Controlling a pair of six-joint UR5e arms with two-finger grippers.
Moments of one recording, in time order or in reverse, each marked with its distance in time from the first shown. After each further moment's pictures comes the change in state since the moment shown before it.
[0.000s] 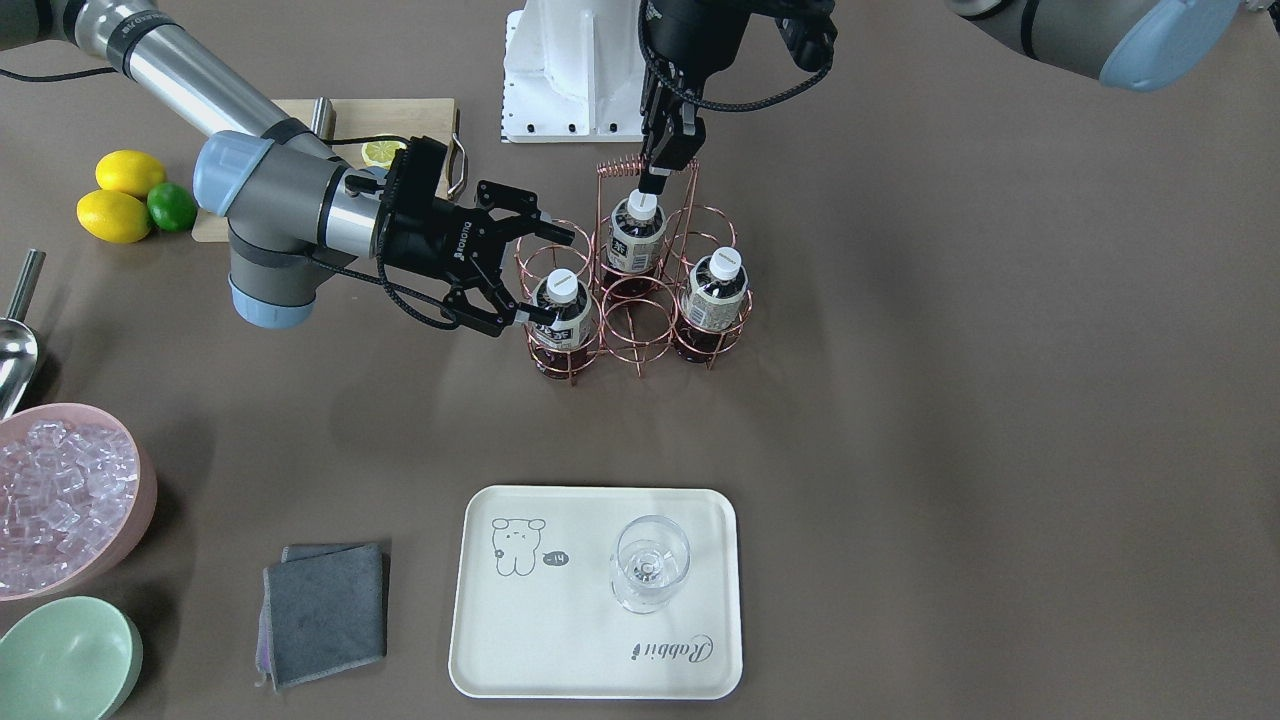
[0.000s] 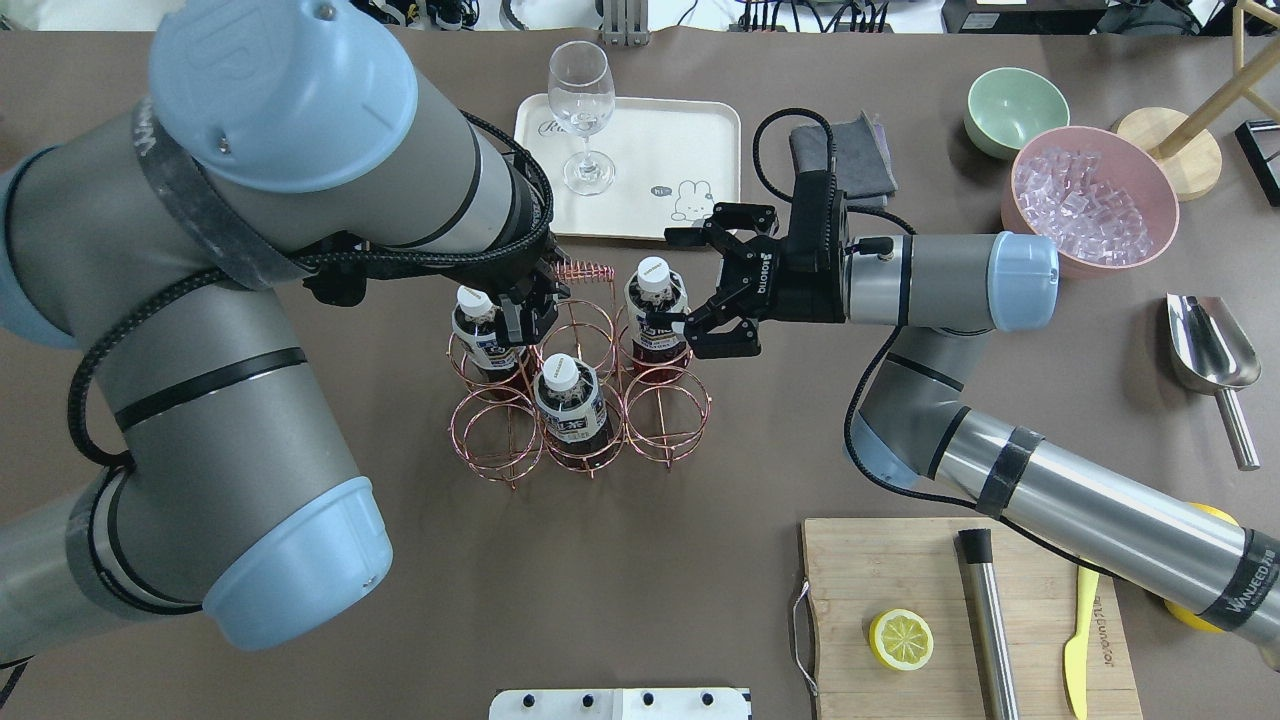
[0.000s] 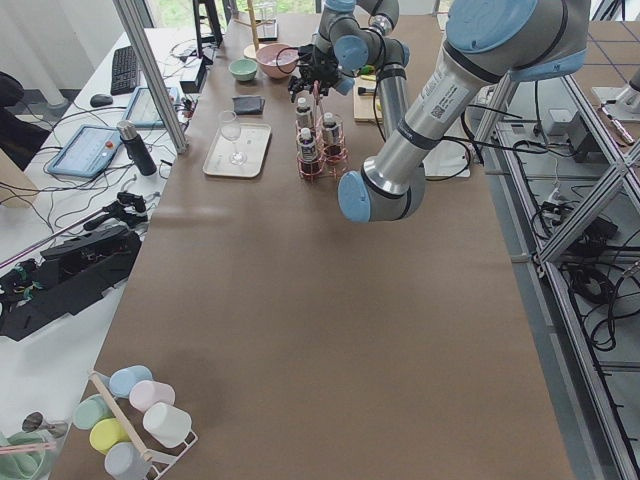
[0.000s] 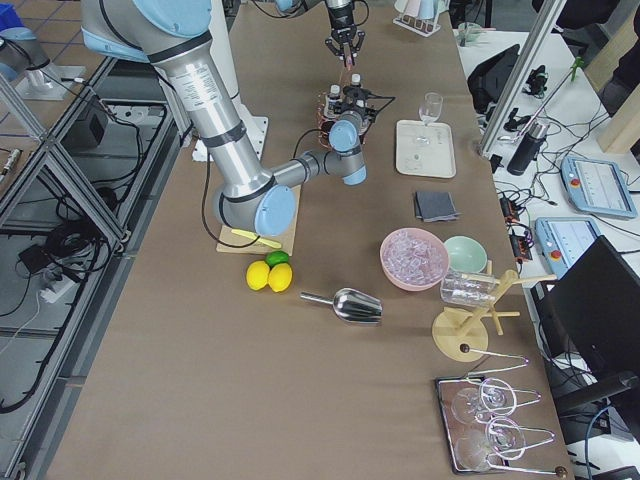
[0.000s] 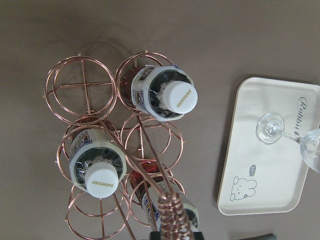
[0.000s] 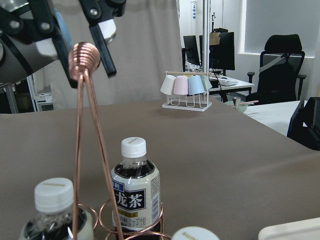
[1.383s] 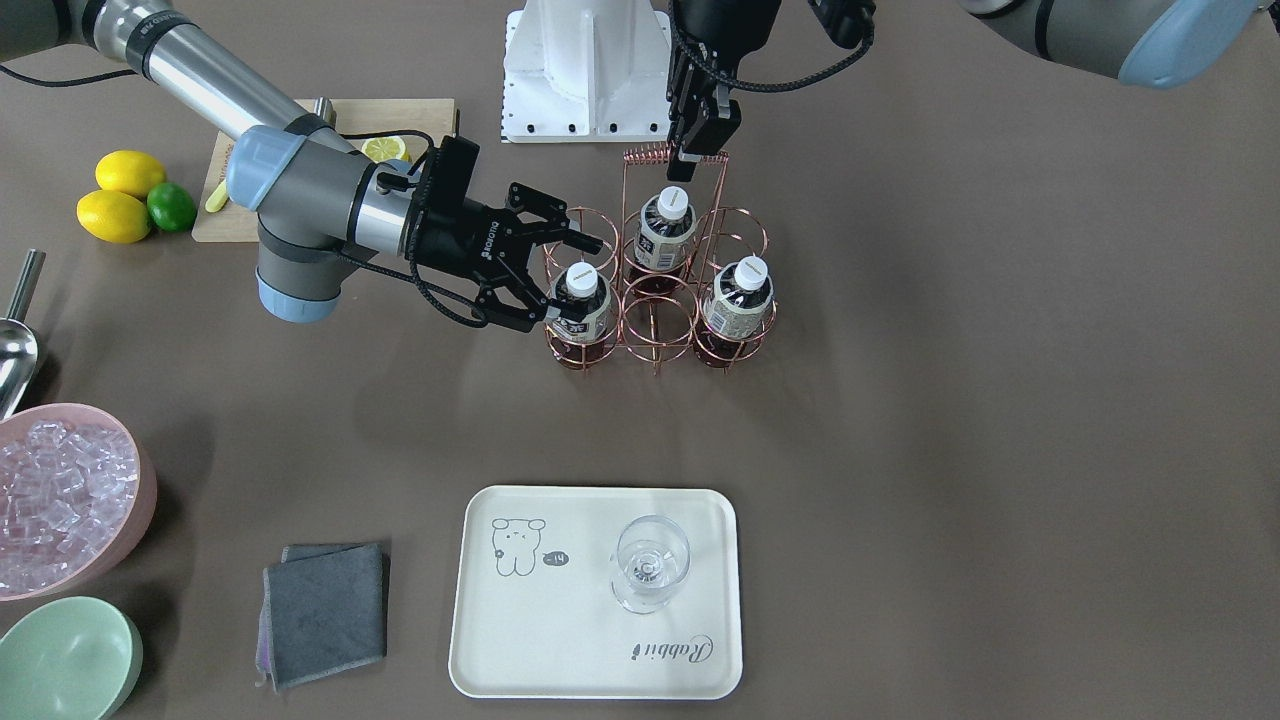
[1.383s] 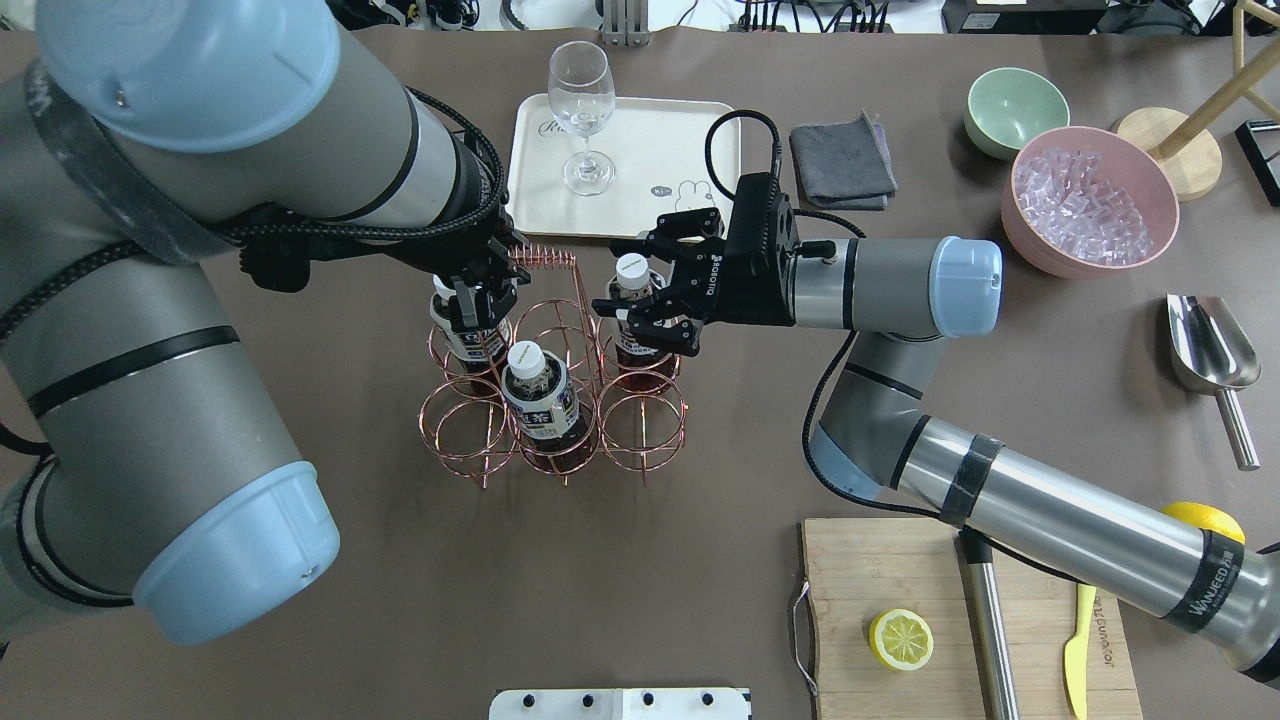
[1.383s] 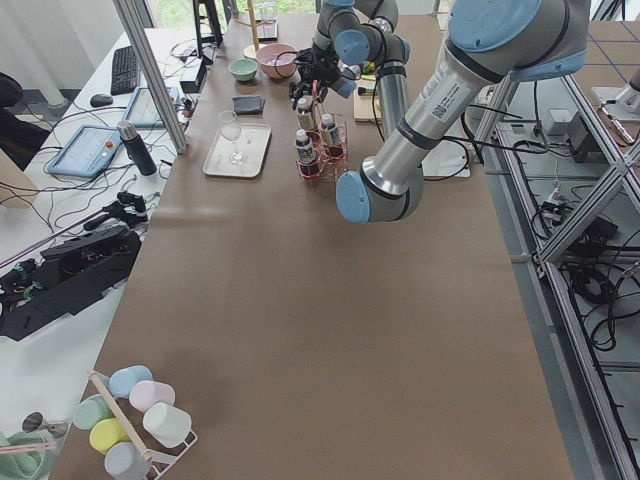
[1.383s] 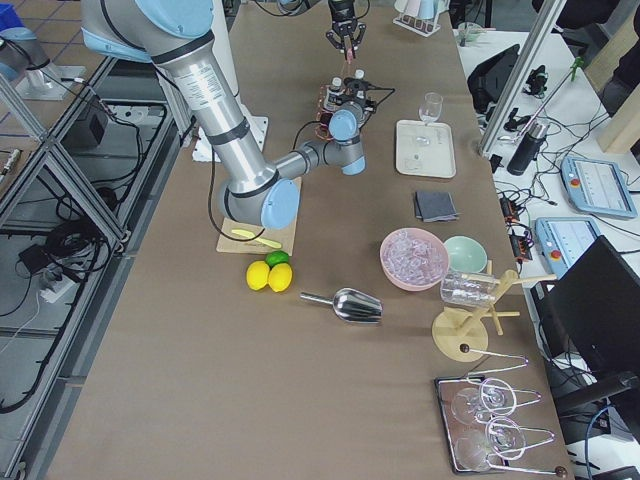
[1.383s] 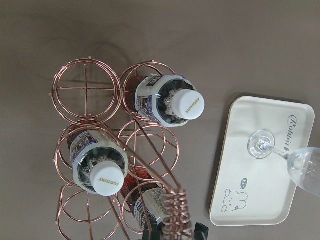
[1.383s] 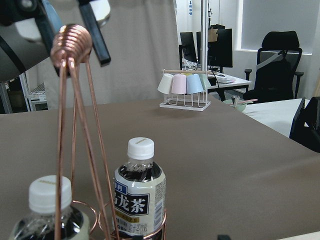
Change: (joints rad) left arm -0.030 0.000 -0.036 0.065 -0.024 -0.004; right arm -0.023 0.050 -0.004 -0.071 -0.032 -0.016
